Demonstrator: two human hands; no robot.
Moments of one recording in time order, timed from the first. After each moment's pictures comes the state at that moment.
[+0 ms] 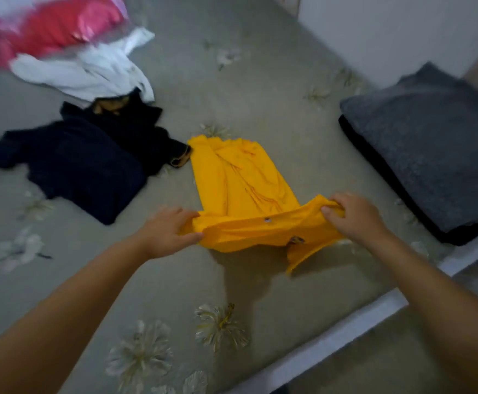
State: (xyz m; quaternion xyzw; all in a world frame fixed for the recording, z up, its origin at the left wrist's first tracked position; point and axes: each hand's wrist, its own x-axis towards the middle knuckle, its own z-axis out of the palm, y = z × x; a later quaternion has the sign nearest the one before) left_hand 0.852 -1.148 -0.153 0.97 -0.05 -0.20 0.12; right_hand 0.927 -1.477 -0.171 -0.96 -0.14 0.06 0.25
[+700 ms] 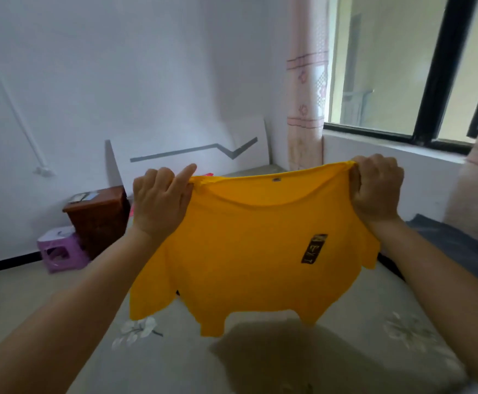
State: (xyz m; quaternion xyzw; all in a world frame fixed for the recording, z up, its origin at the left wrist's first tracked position) left_hand 0.662 -1.015 0.168 0.79 -0.06 0.59 -0.16; right_hand 0.796 -1.343 0.145 -0.73 -0.20 -0.63 0.20
